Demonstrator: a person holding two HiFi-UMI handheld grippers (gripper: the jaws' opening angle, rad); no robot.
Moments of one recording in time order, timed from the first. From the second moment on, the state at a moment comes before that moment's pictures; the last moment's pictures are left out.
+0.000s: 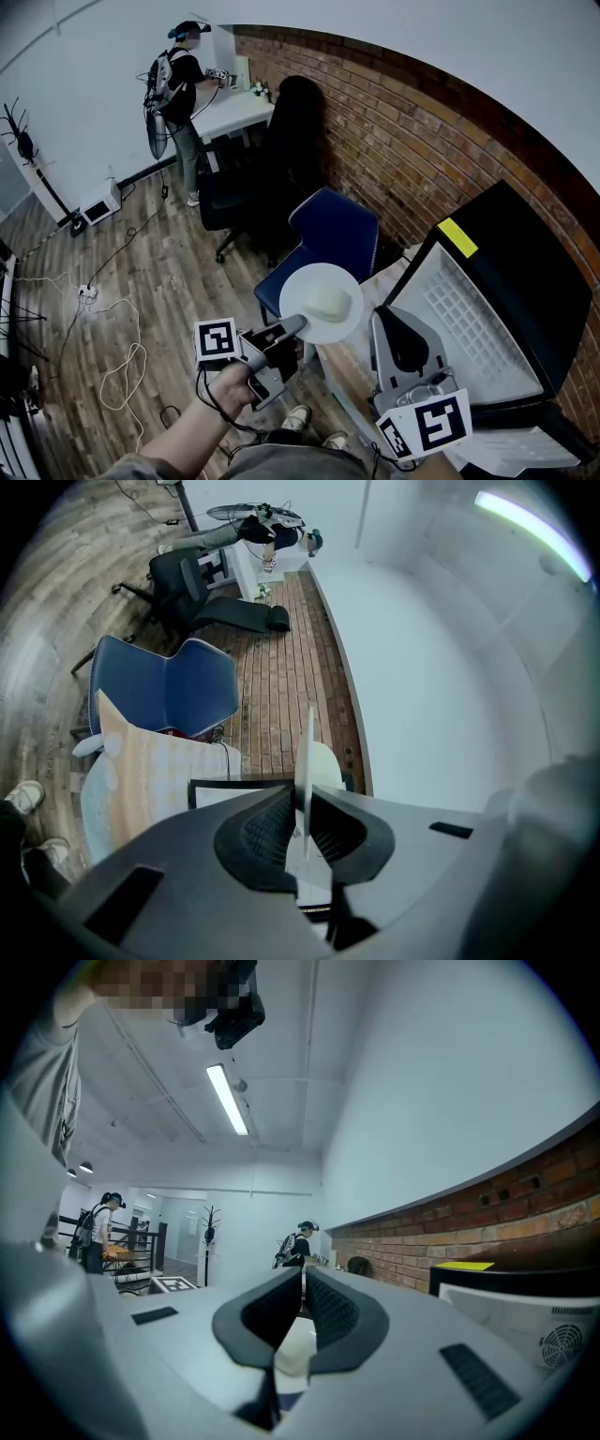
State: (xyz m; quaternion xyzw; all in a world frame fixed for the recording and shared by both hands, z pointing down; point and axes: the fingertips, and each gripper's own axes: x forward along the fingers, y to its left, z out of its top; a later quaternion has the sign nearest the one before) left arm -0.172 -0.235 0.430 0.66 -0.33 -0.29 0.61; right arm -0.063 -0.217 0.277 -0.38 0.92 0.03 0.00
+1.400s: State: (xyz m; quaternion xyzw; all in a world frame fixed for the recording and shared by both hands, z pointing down) left arm -0.202 -0.225 0.460 0.64 -0.34 -0.30 0.62; right arm -0.087 -0.215 0.316 -0.35 0.93 0.01 -0.04
